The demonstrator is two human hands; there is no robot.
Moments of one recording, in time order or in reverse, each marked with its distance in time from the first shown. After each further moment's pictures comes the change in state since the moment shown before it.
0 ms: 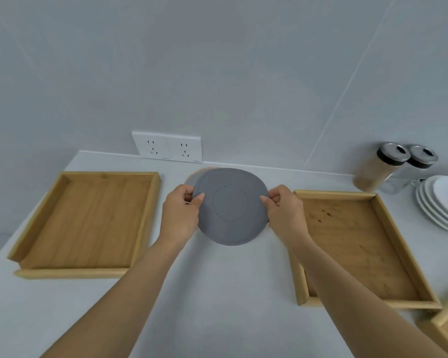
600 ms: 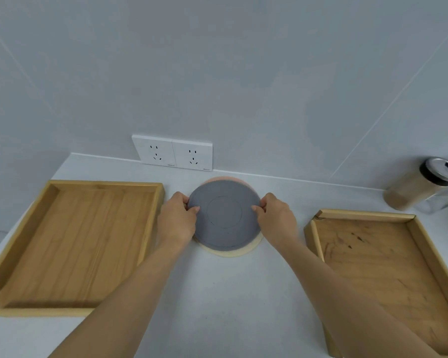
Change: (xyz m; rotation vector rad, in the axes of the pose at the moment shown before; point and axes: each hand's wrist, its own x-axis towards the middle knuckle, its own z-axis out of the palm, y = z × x) left_hand 0.081 -0.042 -0.002 0.423 0.074 -0.065; right_hand 0.066 0.003 0.067 -0.463 -0.136 0.020
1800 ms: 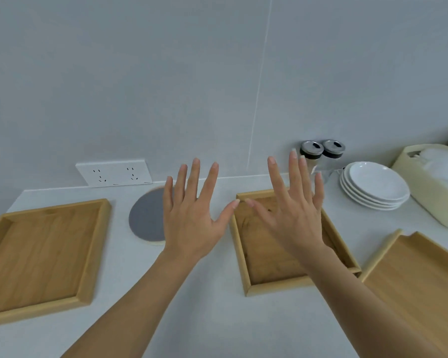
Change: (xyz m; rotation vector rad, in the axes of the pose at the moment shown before) left_hand -0.155 0.112 0.030 0.493 0.231 0.845; right_hand -0.123 0.099 -0.127 -0.363 0.849 -0.324
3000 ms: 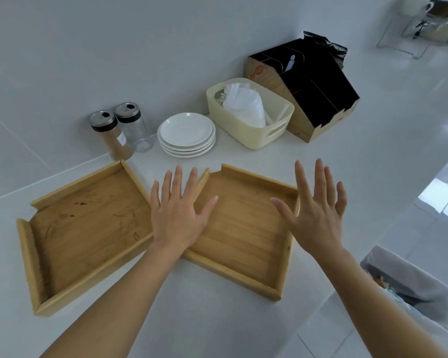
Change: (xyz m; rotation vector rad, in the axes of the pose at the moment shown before) left_hand -0.059 0.308 0.113 -0.105 -0.344 0.370; right_hand -0.194 0.317 -0.138 -0.301 -0.188 0.620
